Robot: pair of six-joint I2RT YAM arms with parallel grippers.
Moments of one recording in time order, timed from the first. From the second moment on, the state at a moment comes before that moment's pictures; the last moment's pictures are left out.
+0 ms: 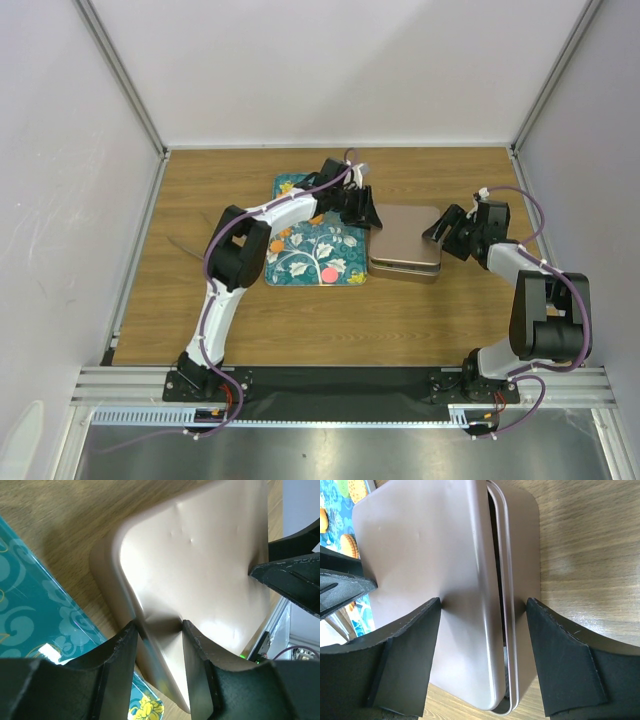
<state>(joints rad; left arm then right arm) -0.60 2.30 1.80 -0.28 0.58 -0.55 -0.07 1.49 0.74 0.00 -0.35 0.54</state>
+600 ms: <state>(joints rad) -0.62 2.32 1.88 -0.39 0.53 -0.45 -0.04 1.49 0.77 -0.03 -0.33 0.51</state>
